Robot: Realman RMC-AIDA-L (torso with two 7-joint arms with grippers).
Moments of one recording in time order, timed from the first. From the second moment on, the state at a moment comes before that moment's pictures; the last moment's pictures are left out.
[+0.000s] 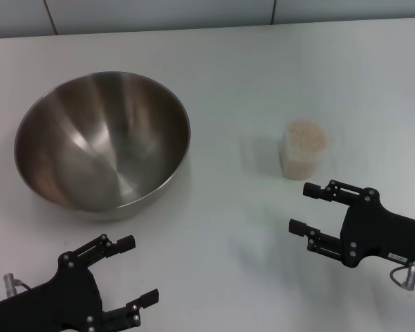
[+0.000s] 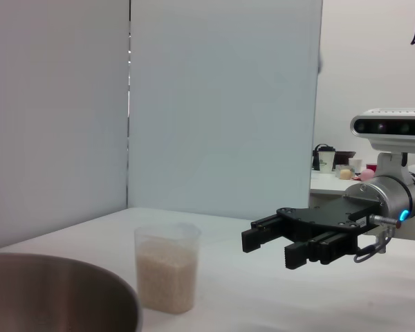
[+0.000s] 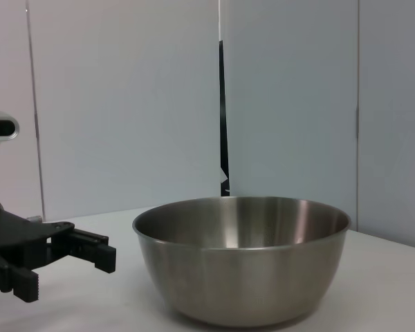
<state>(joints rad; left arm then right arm) -0.22 -2.06 0.81 0.27 1.79 1.72 -0.58 0.35 2.08 -0.25 -0.27 -2.19 -1.66 0.60</state>
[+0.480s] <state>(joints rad) -0.23 -2.06 0.81 0.27 1.79 1.72 -0.58 0.35 2.08 -0.25 -0.27 -2.20 -1.66 0.60</state>
